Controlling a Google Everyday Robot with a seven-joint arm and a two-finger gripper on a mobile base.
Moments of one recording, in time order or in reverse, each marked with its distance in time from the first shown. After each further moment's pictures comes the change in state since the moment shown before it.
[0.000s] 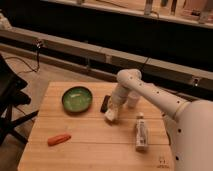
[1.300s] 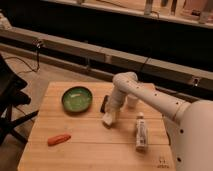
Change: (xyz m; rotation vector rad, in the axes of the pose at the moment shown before) arm -0.023 0.009 0.013 -0.009 0.006 -0.014
